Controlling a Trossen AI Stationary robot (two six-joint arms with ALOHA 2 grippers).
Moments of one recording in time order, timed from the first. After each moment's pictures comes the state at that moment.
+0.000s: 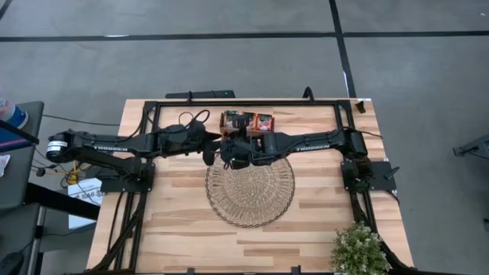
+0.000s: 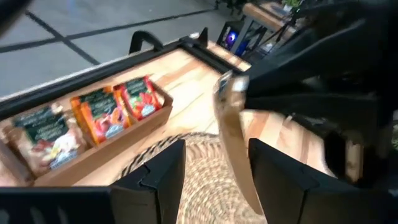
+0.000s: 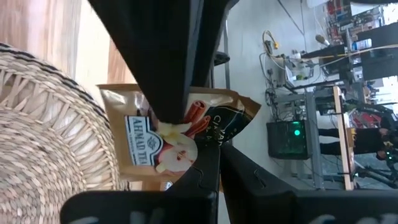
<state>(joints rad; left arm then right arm) 0.11 1.08 0.67 0.13 -0.24 -0.48 0.09 2.05 1.98 -0.83 0.76 -0.45</state>
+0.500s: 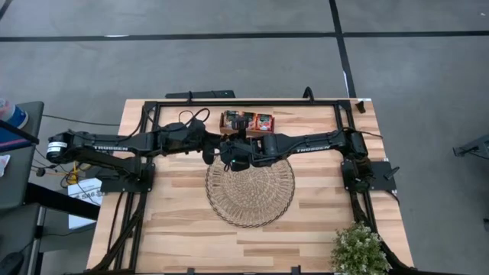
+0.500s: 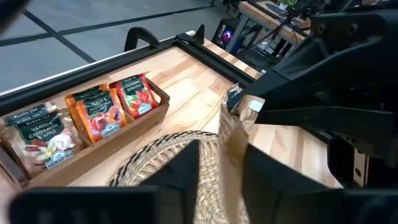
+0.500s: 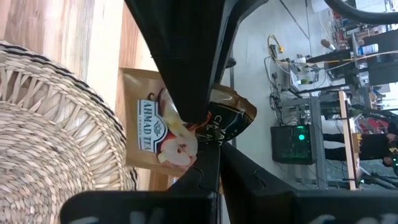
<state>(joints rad) 0.14 1.08 0.67 0.13 -0.19 -0.48 0.10 2.05 1.98 -0.83 0.74 -0.45</state>
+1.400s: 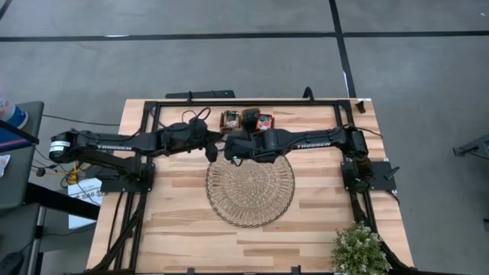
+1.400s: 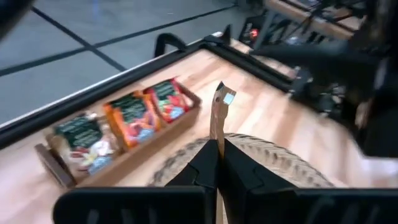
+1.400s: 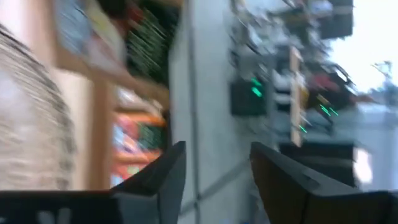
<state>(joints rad) 0.16 1.12 0.67 0.13 -0.28 -0.40 0.06 2.04 1.98 -1.00 0.97 -0.39</state>
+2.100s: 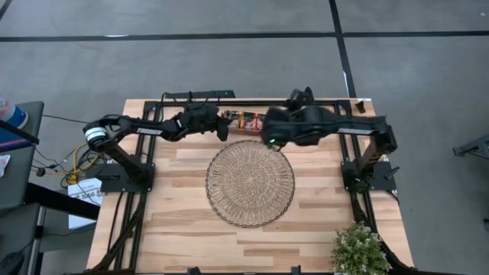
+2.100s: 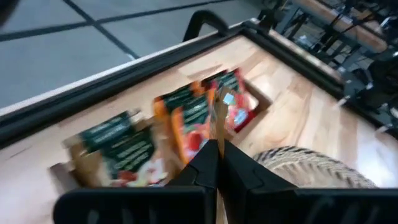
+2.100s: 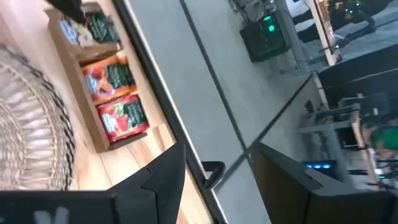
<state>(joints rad) 0.53 1.56 0.67 0.54 0.08 -0.36 0.04 1.76 1.98 -1.50 0.92 0.18</state>
